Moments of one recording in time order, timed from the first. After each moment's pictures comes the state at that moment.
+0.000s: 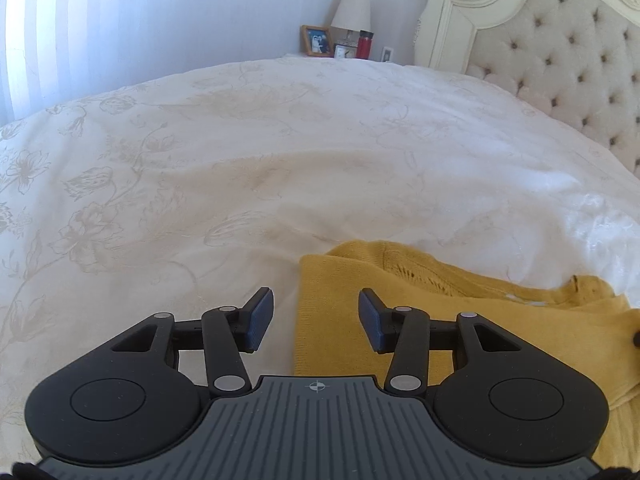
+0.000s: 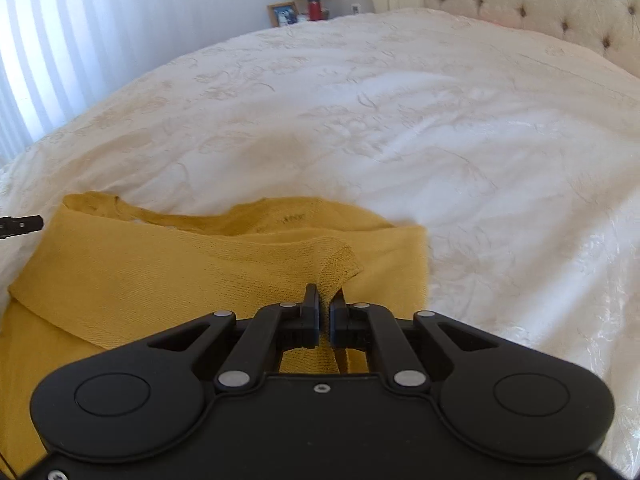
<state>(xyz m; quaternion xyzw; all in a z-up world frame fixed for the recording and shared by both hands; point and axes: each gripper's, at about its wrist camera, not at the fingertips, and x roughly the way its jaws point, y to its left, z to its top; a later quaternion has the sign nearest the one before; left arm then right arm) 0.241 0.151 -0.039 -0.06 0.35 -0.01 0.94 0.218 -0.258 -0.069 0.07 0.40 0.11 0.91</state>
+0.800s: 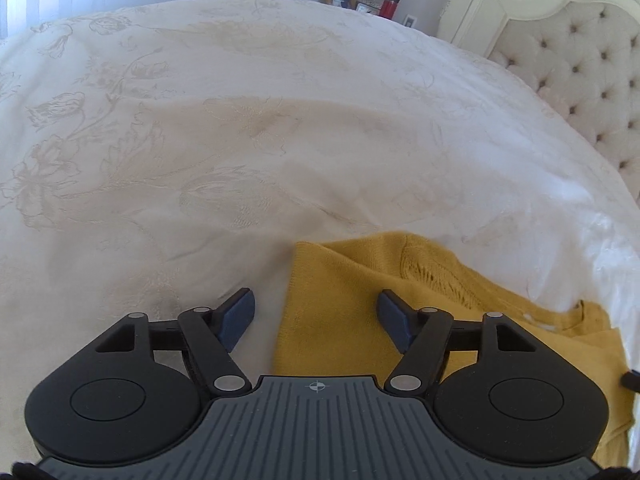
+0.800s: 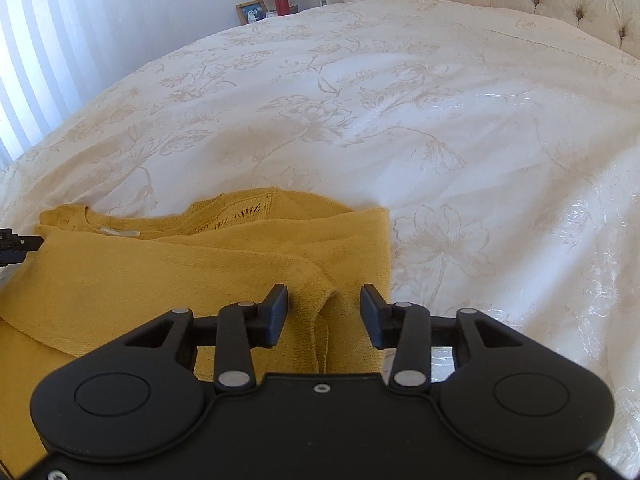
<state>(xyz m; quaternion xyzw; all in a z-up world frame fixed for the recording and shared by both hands) 0.288 0.171 -0.069 -0.15 0.41 -0.01 0.90 0.219 -0.279 -0.079 0.09 0.41 0.09 0.91</state>
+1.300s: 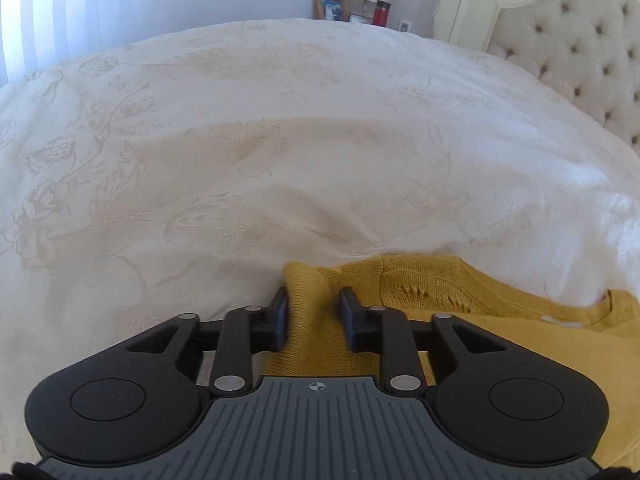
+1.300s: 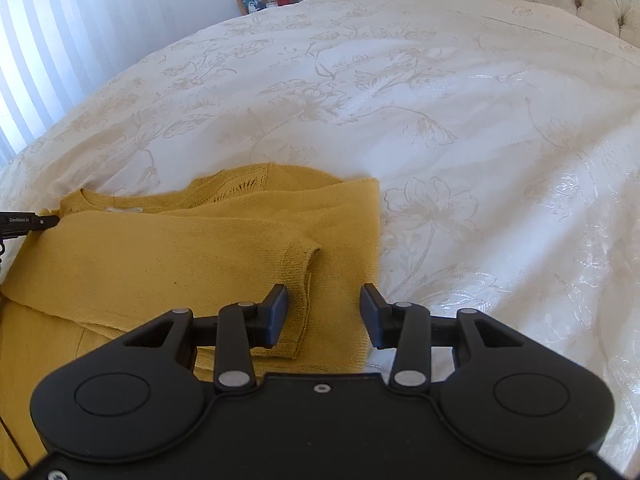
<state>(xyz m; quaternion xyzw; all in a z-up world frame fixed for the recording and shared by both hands) 0.294 0.150 -0.068 -0.09 0.38 0.01 0.92 0.201 -0.288 -0.081 0.09 0.42 0.09 0.90</state>
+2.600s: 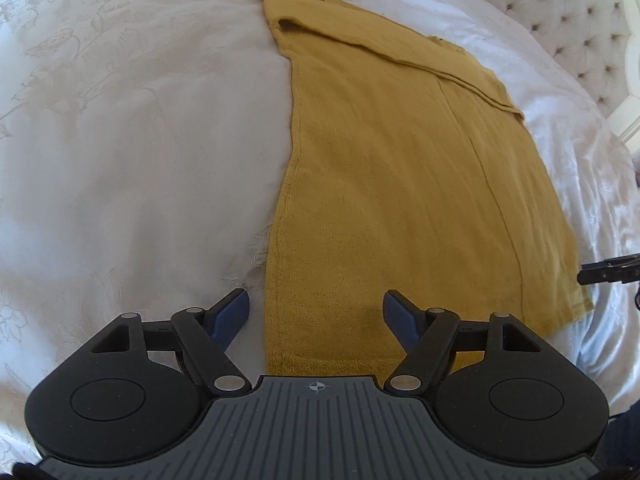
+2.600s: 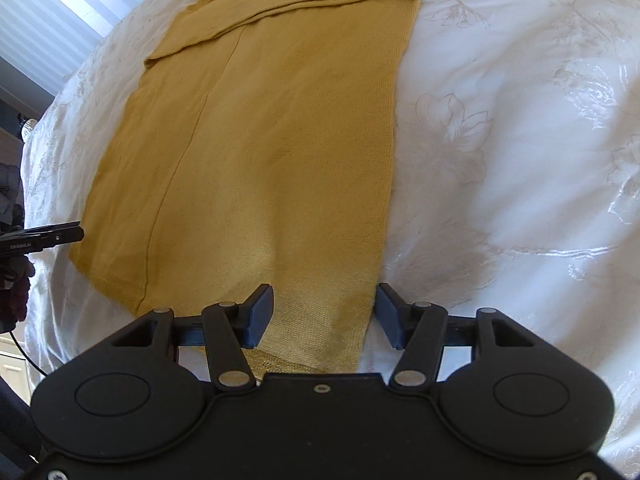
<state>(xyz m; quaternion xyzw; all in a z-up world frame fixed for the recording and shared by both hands) -0.035 0.161 -0.064 -0.09 0.52 -0.12 0.84 -0.033 -0.312 -0.086 0.12 0.58 0.25 0.76</state>
